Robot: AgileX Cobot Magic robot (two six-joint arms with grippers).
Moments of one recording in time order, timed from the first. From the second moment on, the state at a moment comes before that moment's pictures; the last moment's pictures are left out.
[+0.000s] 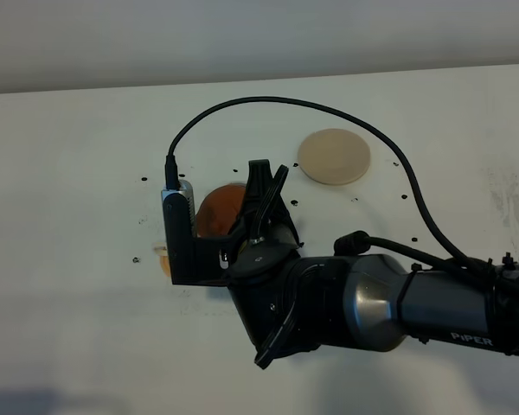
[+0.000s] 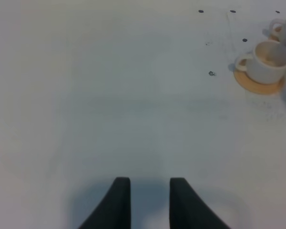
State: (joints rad) left arm 0.04 -0.01 -0.46 -0.01 1.06 0.01; right arm 0.97 1.97 -1.22 -1.13 0.84 0.32
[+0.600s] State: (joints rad) left arm 0.04 -0.01 -0.46 -0.01 1.06 0.01; right arm 0.98 1.97 -1.22 -1.18 0.86 0.31
